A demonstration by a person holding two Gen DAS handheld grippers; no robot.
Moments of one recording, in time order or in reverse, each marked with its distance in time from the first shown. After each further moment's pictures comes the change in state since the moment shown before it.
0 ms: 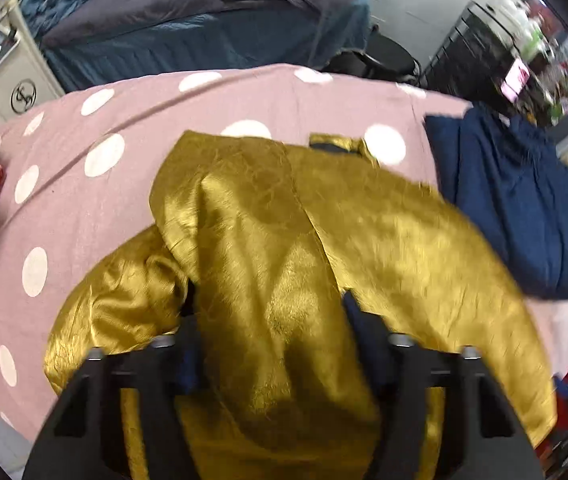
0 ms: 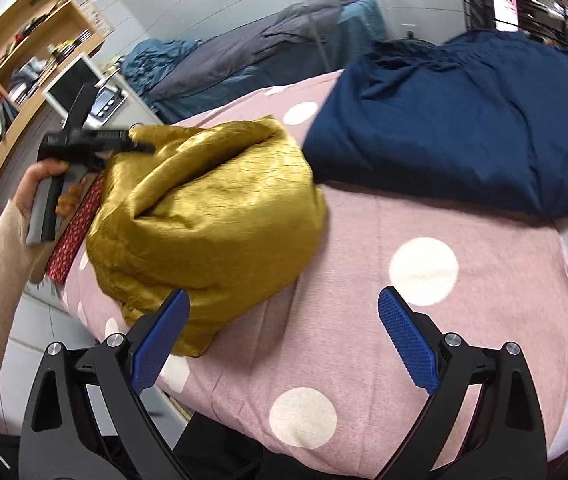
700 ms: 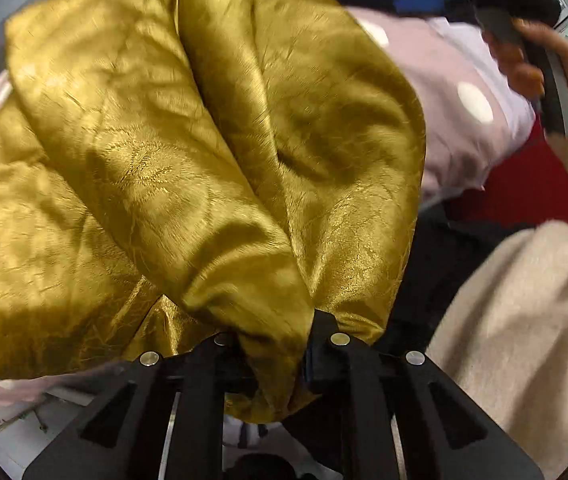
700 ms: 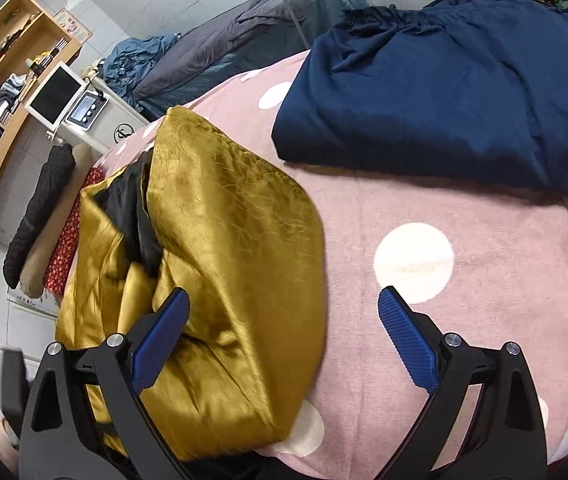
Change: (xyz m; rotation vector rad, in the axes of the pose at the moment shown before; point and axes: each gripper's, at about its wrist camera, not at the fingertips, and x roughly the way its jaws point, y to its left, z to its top) left arm -0.016 -0.101 -0.312 0.394 0.194 -0.193; right arm 0.035 -0.026 0.012 0.061 0.069 0.015
